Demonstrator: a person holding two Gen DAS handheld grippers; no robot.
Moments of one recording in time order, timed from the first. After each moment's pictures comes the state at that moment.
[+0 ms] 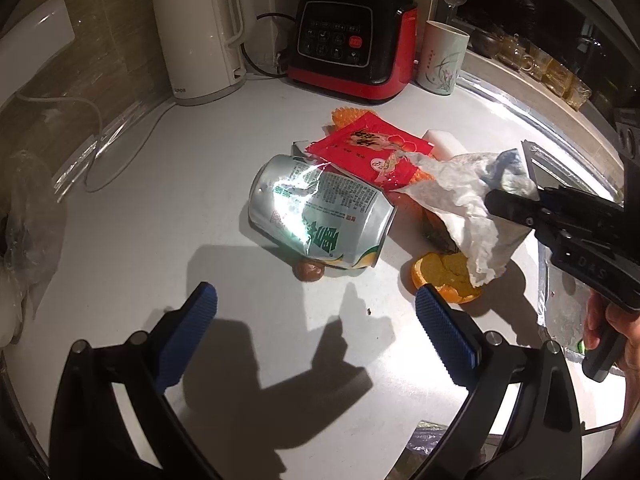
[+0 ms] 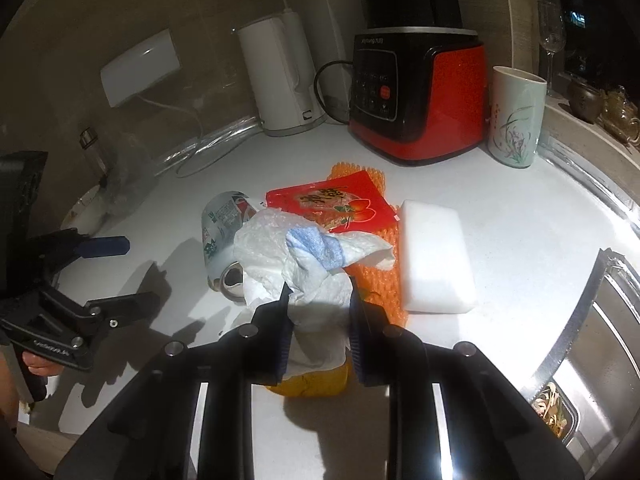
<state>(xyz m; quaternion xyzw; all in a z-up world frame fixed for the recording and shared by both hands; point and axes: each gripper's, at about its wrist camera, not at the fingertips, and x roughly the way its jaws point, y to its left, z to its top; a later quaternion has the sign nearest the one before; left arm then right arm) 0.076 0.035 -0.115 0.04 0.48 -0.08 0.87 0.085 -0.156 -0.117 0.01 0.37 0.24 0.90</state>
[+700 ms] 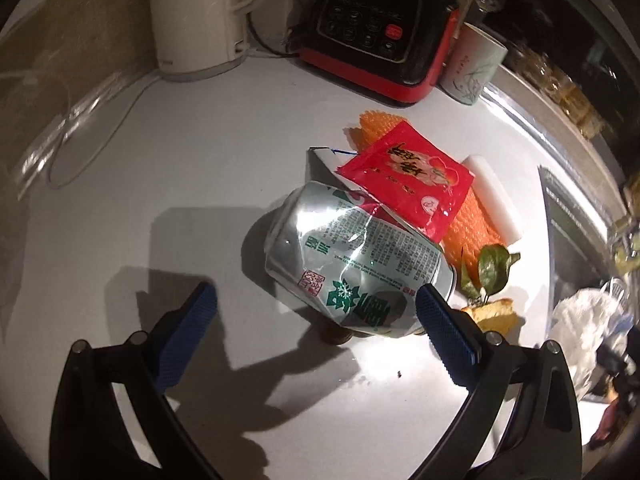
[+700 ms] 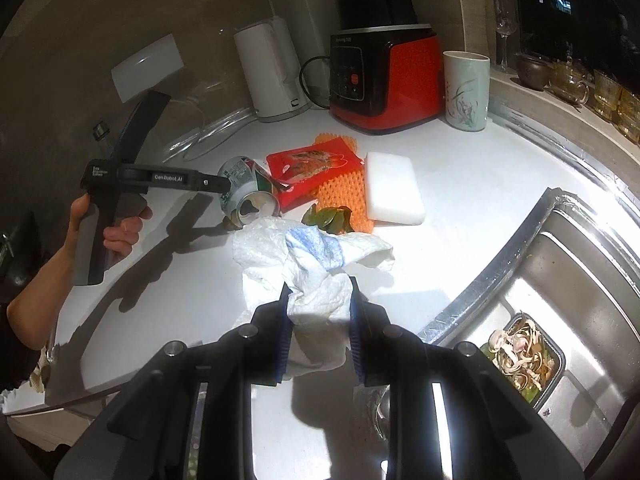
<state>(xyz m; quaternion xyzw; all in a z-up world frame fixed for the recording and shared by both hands) 0.153 0.069 -0.140 -0.04 0.52 -0.10 0.85 0.003 -0.201 -0.109 0.02 0.39 0.22 0.90</state>
